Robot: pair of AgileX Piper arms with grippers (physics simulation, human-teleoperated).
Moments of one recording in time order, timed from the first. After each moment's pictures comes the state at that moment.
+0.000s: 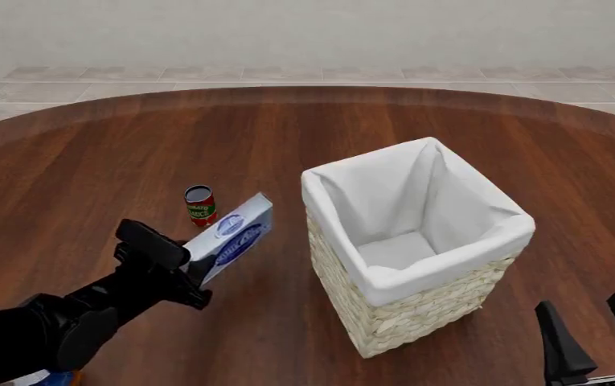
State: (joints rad) left arm -0.38 1.37 -0.43 -0.35 0.19; right arm 0.09 0.00 0.00 0.00 -0.10
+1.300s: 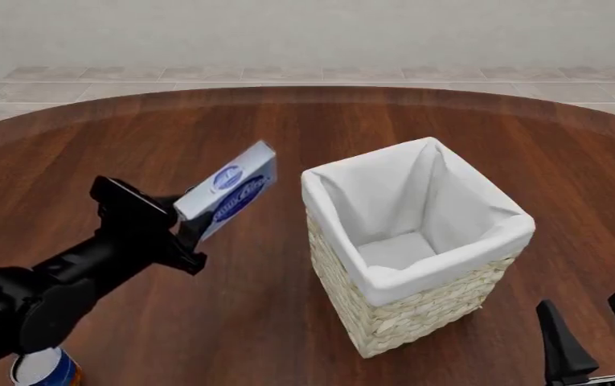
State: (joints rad) left arm -0.40 1.20 -0.55 -0.22 0.23; right arm 0.09 0.00 -0.01 0.00 -0.09
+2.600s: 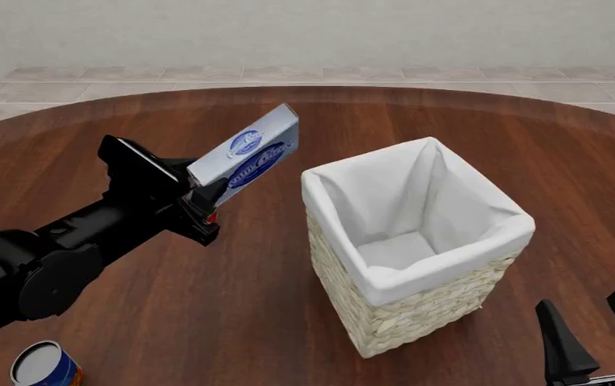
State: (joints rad) left arm -0.46 1.20 -0.71 -0.15 0.29; right arm 0.11 0.00 -0.01 0.00 -0.09
